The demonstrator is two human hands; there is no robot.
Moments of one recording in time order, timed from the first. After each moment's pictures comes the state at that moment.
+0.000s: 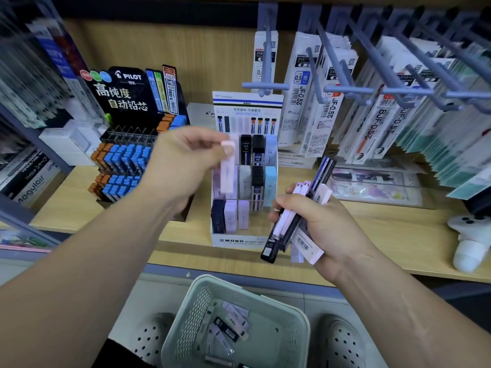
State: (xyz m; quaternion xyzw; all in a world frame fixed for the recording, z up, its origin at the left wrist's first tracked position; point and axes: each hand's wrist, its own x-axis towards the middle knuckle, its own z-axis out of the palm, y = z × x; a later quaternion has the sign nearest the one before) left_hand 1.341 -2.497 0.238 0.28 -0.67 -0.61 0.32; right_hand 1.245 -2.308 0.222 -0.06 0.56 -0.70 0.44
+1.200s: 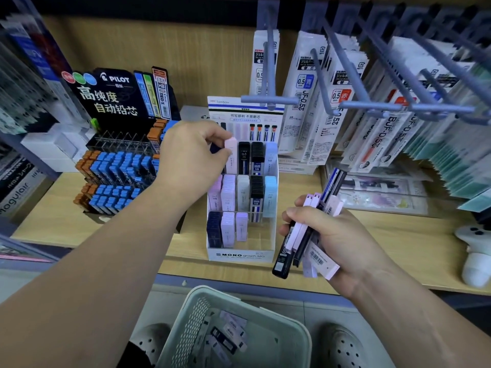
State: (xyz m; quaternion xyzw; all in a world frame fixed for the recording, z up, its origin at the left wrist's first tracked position) left_hand 1.304 -2.529 0.221 0.28 -0.87 -0.22 0.34; right_hand 1.225 -2.309 0.216 -0.04 0.58 -0.69 0.44
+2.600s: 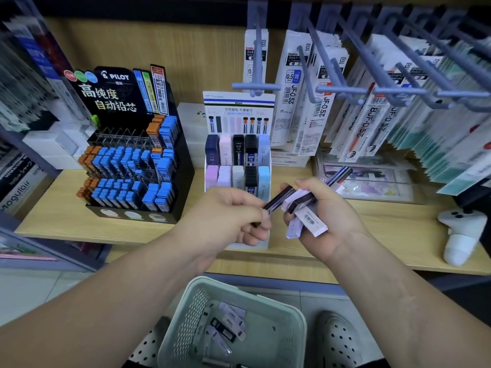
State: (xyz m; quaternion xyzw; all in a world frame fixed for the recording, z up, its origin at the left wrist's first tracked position) left_hand 1.347 -2.426 0.224 0.32 -0.62 -0.71 0.06; right_hand 1.216 -2.317 0.203 0.07 0.52 -0.73 0.45
